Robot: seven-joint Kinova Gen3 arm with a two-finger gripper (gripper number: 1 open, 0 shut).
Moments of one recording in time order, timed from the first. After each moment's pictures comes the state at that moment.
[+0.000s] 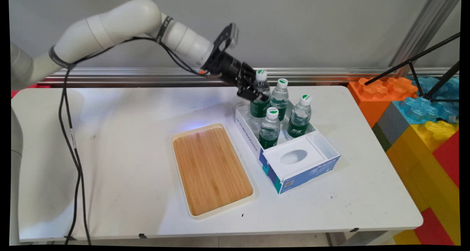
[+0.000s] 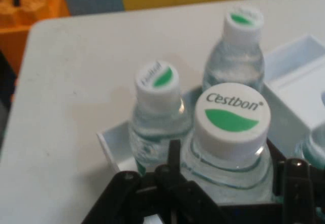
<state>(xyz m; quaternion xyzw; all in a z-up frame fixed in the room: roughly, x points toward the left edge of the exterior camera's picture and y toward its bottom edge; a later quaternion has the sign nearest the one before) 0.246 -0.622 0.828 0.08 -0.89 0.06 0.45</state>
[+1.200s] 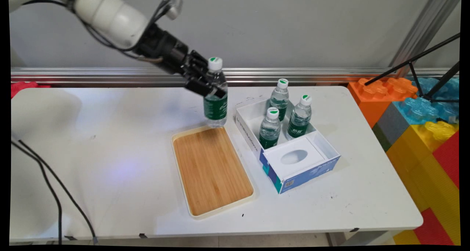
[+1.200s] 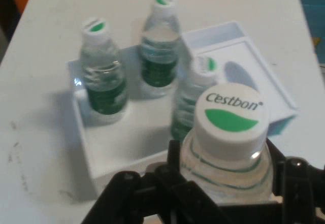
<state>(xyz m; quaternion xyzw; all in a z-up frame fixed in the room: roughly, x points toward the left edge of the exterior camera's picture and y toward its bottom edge) 0.325 -0.482 0.937 0.16 -0.90 0.05 0.41</state>
